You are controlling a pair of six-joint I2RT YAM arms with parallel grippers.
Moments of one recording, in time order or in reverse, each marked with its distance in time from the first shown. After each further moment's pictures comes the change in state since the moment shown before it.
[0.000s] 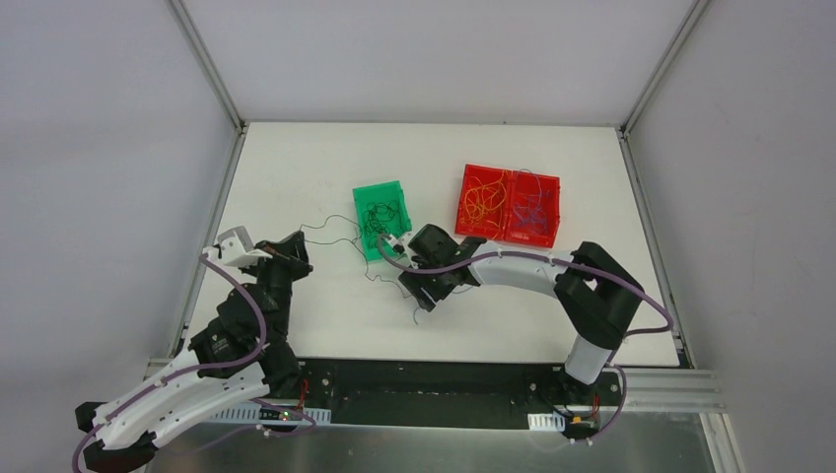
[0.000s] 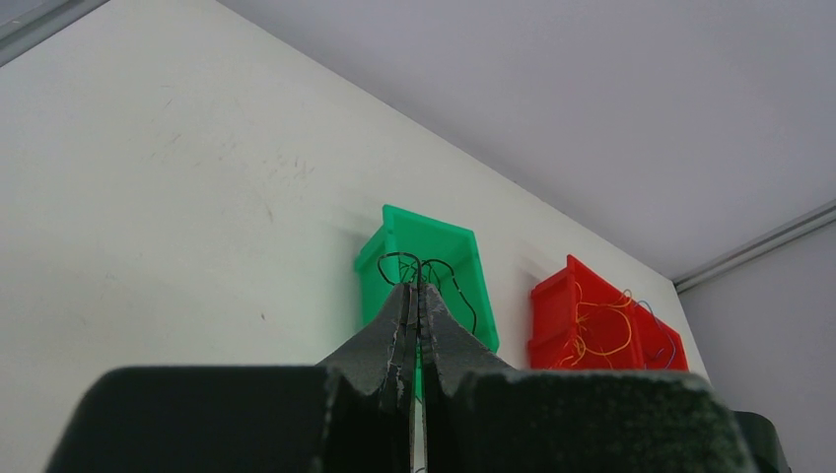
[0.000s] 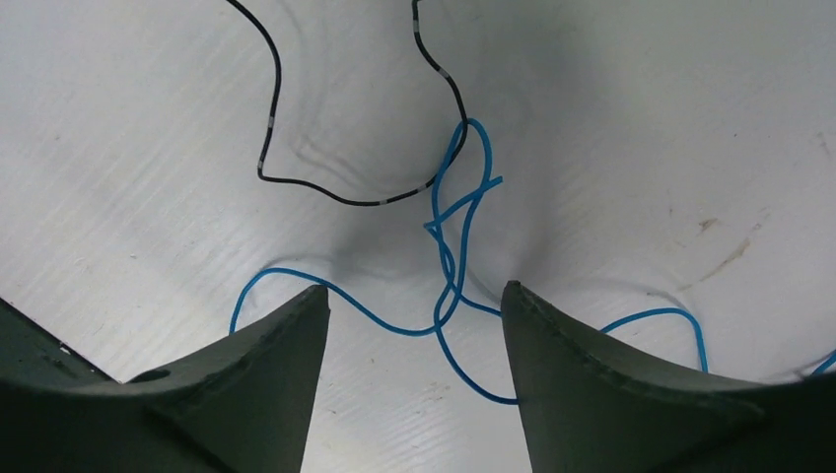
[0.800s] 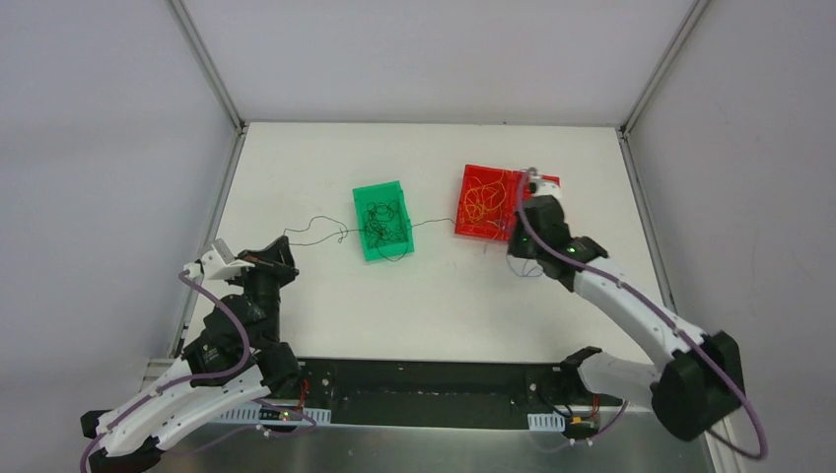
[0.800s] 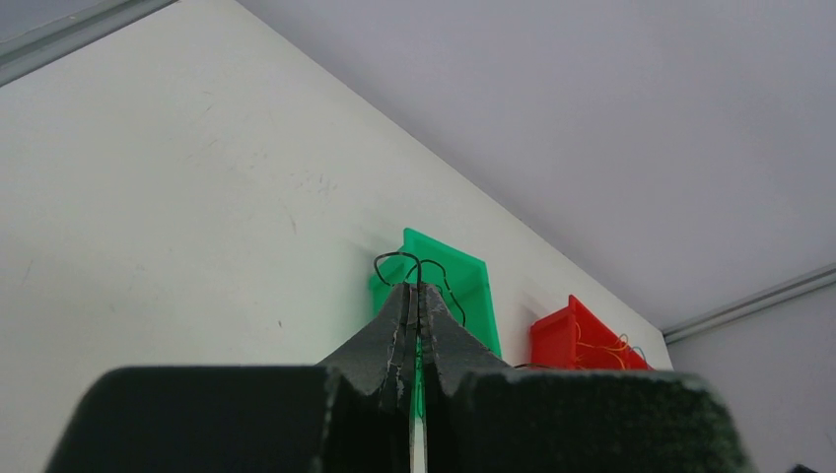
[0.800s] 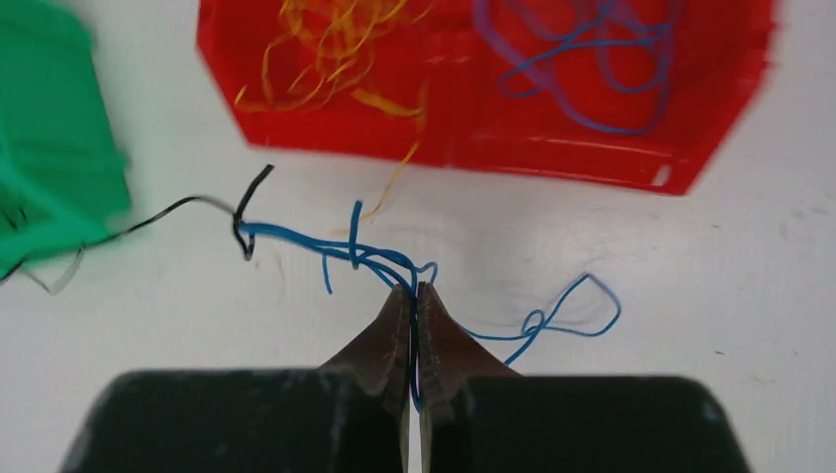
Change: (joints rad) left arm 0.000 -0.123 -0.035 -0.016 -0.088 -0.014; right arm -0.353 -0.505 -0.216 -0.002 0.280 0.338
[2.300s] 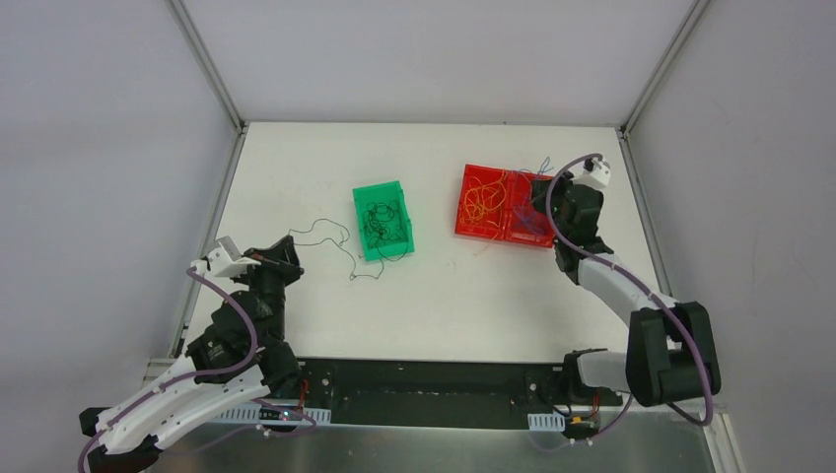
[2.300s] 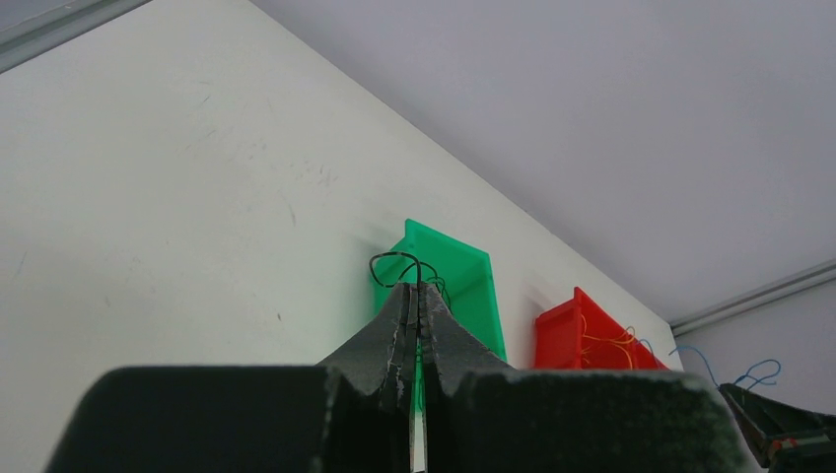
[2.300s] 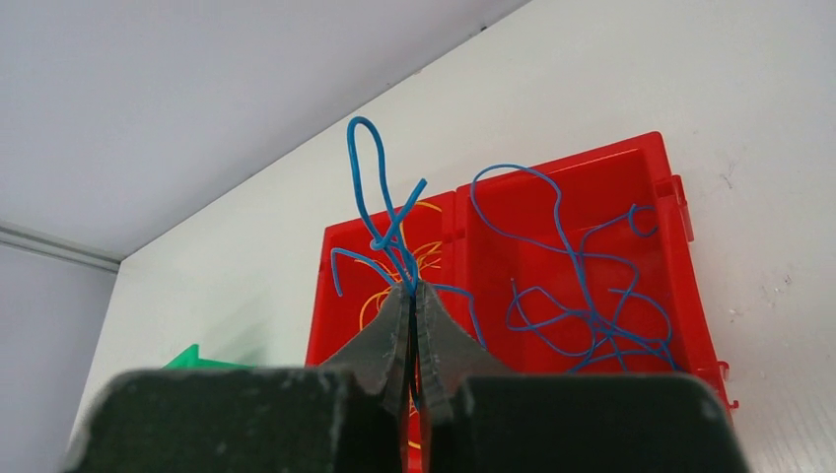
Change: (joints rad) left arm 0.000 0.036 -0.003 -0.008 0.003 -0.035; right arm -0.425 0.011 -0.229 0.895 -0.113 0.208
